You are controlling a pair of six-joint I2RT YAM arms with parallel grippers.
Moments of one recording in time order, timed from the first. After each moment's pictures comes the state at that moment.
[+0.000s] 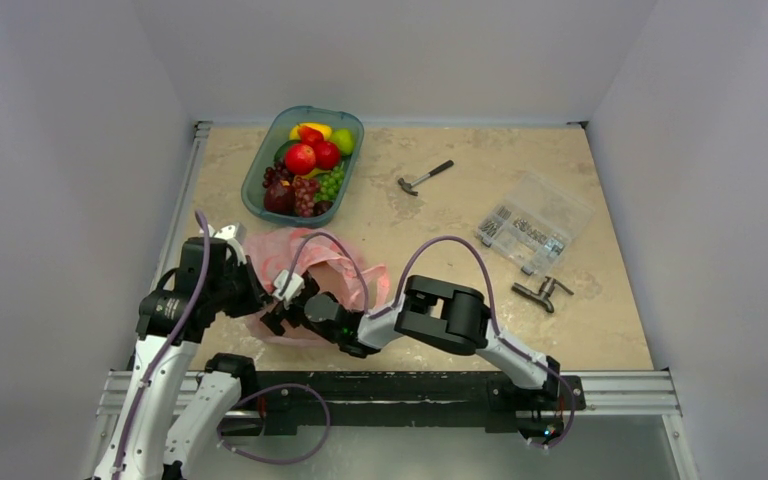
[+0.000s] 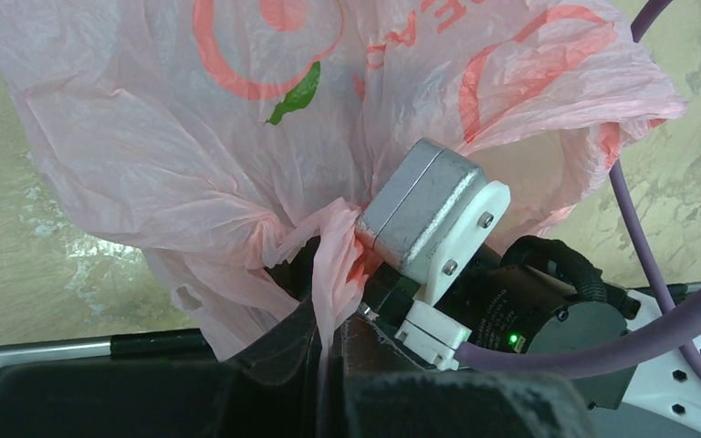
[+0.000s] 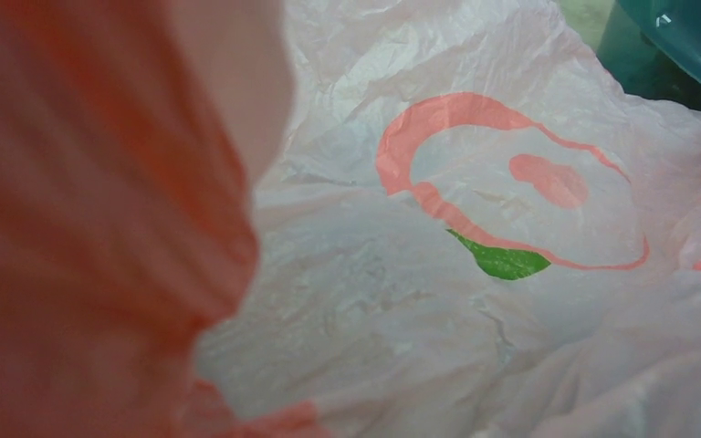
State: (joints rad) left arm -0.15 0.67 0.87 -1.13 0.15 -0.44; right arm 1.30 2.33 1.25 0.95 0.31 0.02
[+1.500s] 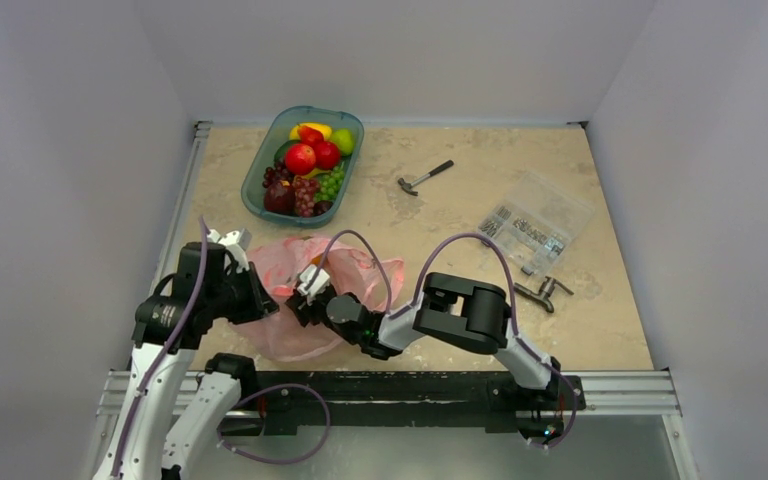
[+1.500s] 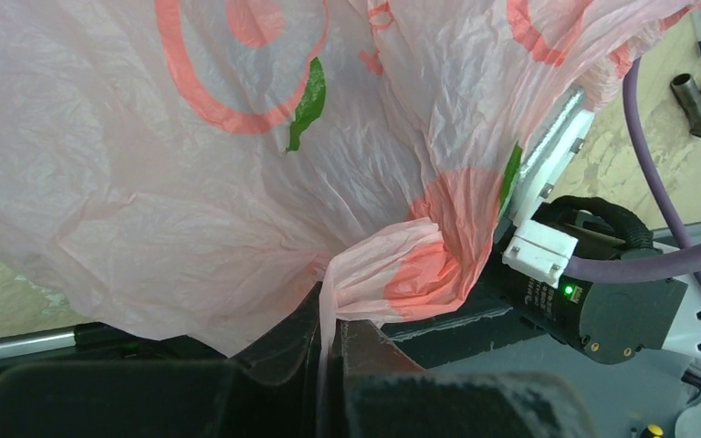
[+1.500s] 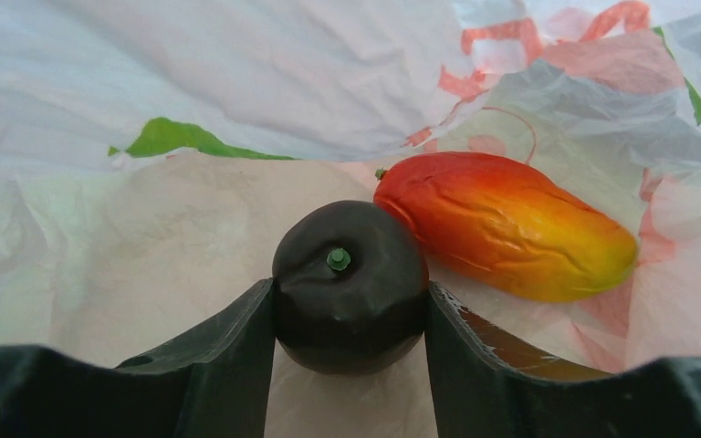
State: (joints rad) left arm -0.17 0.64 0.88 -1.17 0.27 -0.43; right arm 1.29 2.20 1.03 1.04 0.40 0.07
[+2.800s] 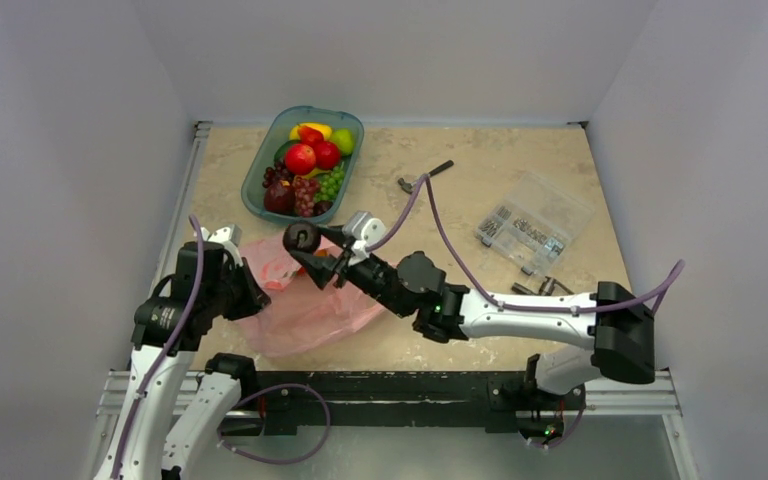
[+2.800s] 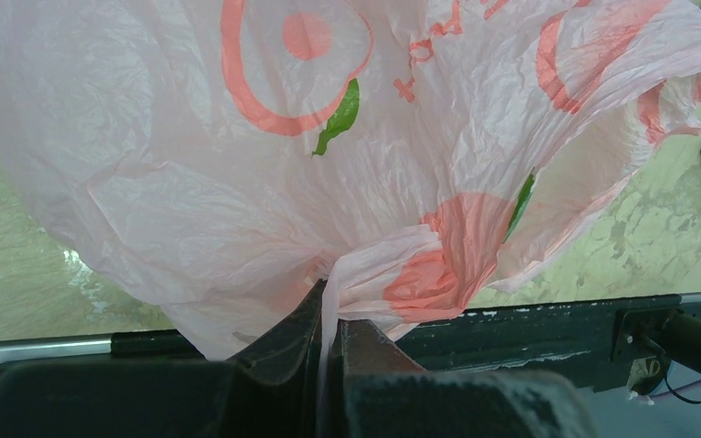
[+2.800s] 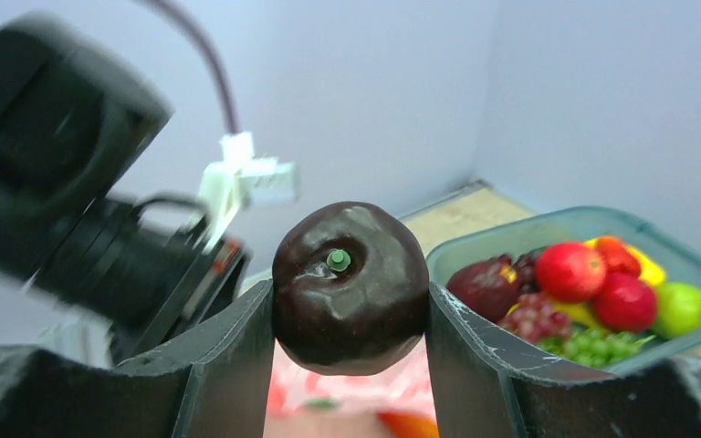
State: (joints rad) left arm -0.17 0.62 0.88 -1.14 0.13 -0.47; right arm 1.29 1.42 0.94 0.71 0.27 -0.03
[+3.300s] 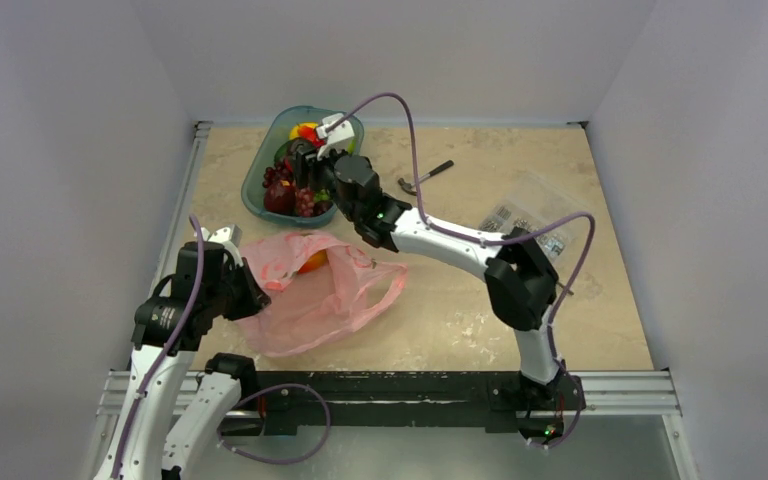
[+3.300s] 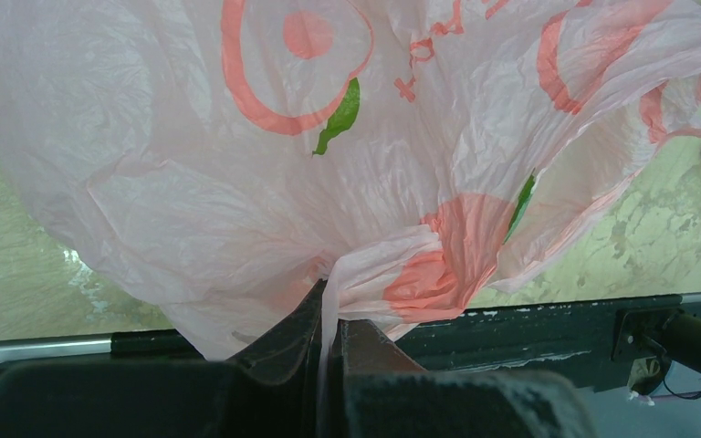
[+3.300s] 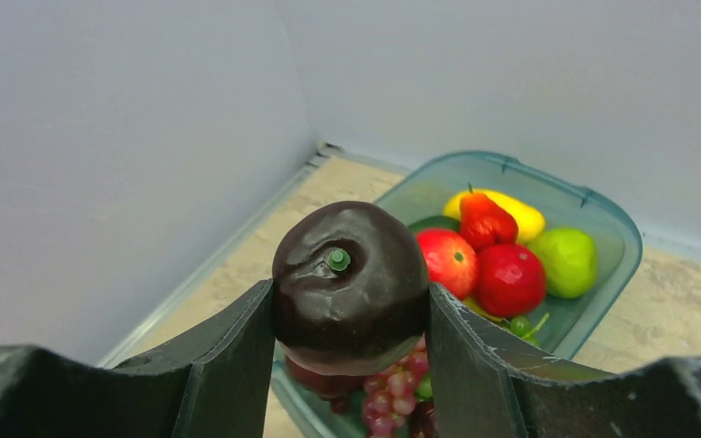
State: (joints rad) left arm -0.17 0.62 0.88 -1.14 0.13 -0.47; right arm 0.97 1.92 1.57 0.45 0.36 0.15
